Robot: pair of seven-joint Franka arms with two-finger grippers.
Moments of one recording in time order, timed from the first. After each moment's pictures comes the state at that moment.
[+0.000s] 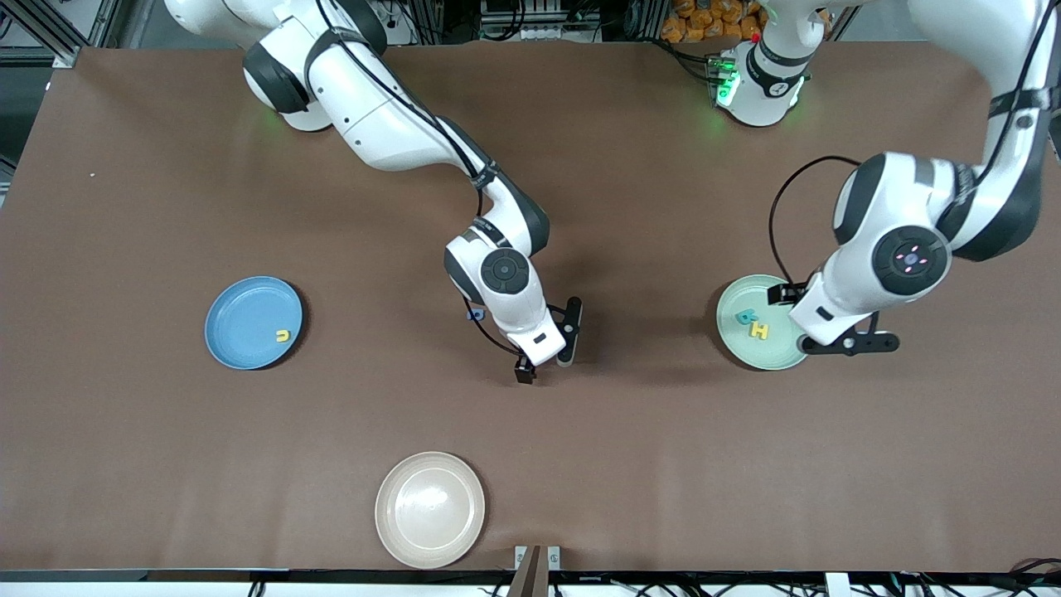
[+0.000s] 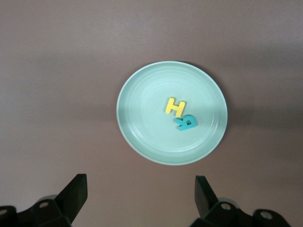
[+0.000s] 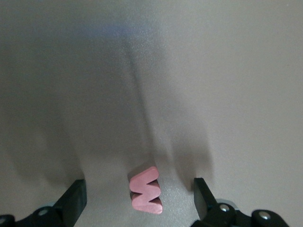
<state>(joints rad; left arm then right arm) 0.05 0.31 -0.28 -1.72 0.23 1.76 -0.32 0.71 1.07 0.00 -1.09 0.01 2.33 -0.67</state>
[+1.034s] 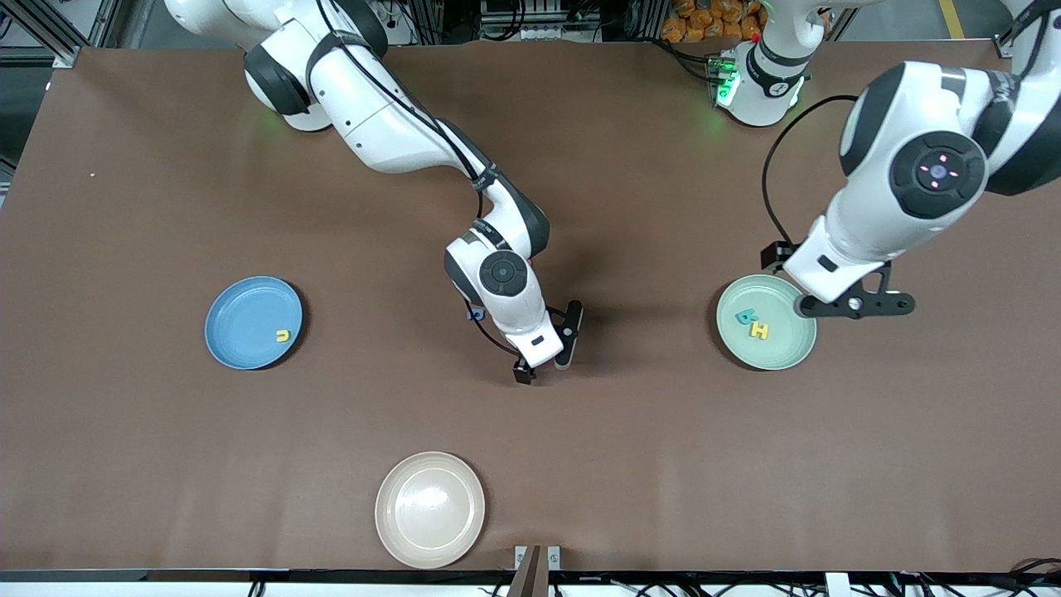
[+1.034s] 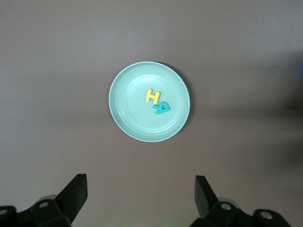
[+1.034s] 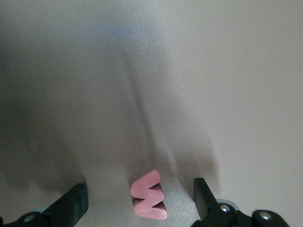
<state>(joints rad) -0.04 0.22 -0.29 -1.60 0.19 1.61 -0.32 0.70 1.09 0.00 -1.09 0.05 2.35 -0.63</state>
